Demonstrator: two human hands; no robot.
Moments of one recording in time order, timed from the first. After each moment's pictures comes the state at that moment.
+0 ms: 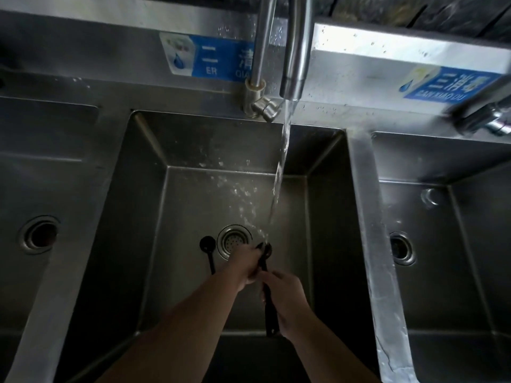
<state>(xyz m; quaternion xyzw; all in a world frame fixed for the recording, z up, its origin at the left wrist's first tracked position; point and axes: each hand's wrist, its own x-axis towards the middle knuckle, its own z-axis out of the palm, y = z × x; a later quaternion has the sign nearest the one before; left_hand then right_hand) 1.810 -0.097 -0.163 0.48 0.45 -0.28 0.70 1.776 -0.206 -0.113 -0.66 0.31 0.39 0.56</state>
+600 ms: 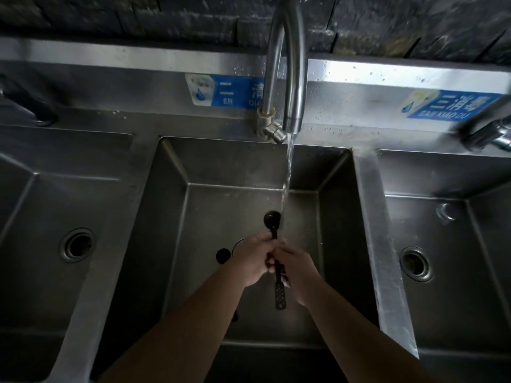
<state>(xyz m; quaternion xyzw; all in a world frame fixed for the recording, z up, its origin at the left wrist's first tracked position) 1.826 -0.074 -0.100 0.45 0.32 -0.23 0.80 1.839 -0.190 -0.084 -0.61 0.25 0.38 0.64</state>
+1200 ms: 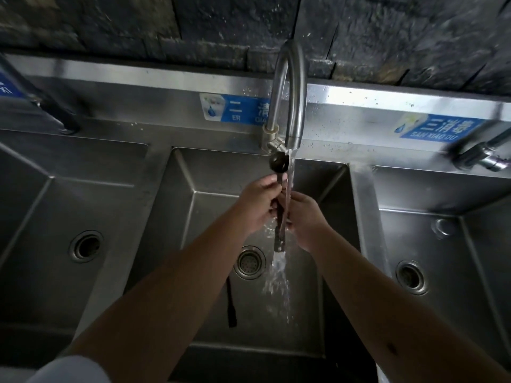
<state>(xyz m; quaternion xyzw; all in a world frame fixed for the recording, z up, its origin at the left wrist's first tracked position) 1.907 -0.044 -0.014 0.49 0.22 -0.09 0.84 1.920 -0.161 -0.008 -0.66 0.06 0.31 0.68</state>
